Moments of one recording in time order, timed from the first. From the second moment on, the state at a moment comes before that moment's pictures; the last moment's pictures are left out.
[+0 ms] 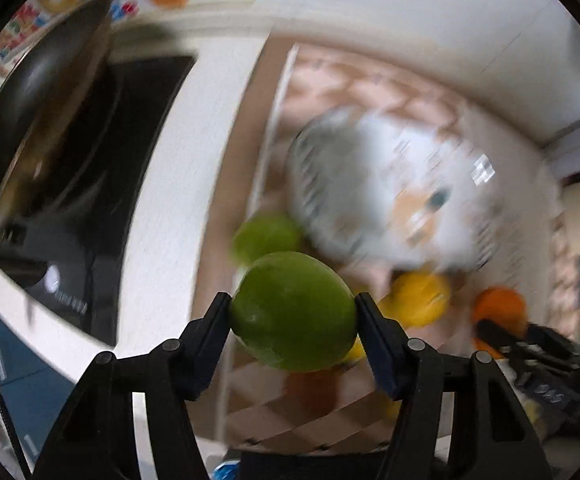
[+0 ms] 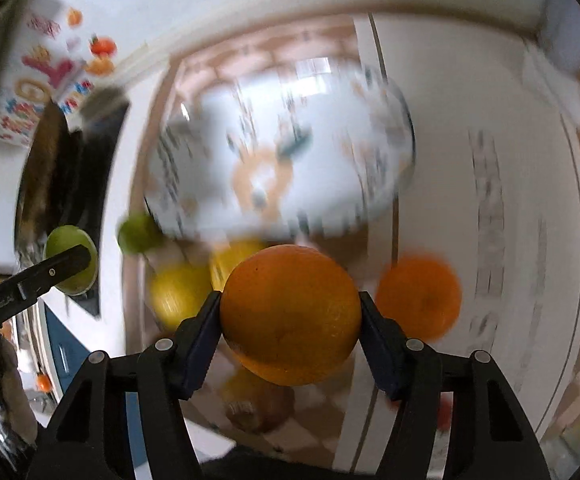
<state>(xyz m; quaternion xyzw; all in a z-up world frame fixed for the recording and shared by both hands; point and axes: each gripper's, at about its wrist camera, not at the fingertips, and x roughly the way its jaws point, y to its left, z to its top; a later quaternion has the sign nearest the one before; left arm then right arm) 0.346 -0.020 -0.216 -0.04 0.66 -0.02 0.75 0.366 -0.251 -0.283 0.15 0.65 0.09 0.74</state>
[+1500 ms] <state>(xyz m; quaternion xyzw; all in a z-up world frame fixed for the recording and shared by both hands) 0.431 -0.076 -0.270 0.02 0.66 0.01 0.75 0.422 -0.248 -0.278 0.07 0.66 0.00 0.75</state>
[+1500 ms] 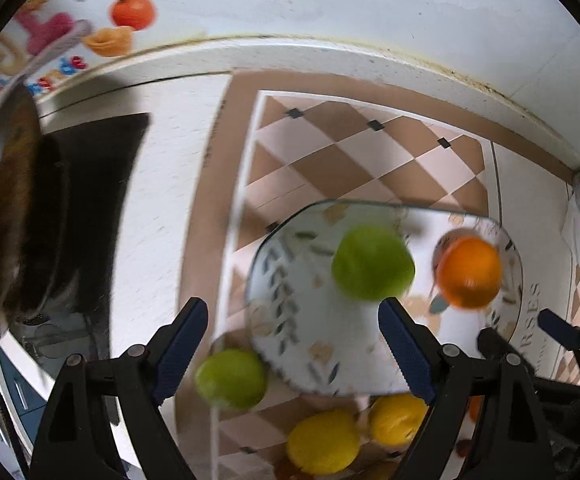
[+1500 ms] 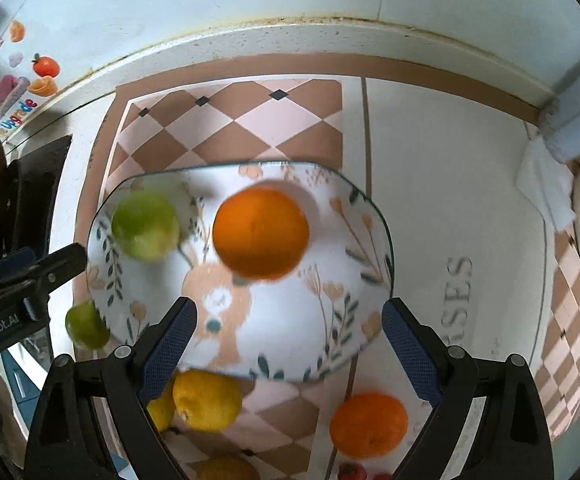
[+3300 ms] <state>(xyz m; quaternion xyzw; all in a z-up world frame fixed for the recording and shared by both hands) 0.262 -0.008 -0.237 0.03 0.64 0.01 0.77 0.257 -0.183 -0.321 0.14 0.71 0.07 0.69</state>
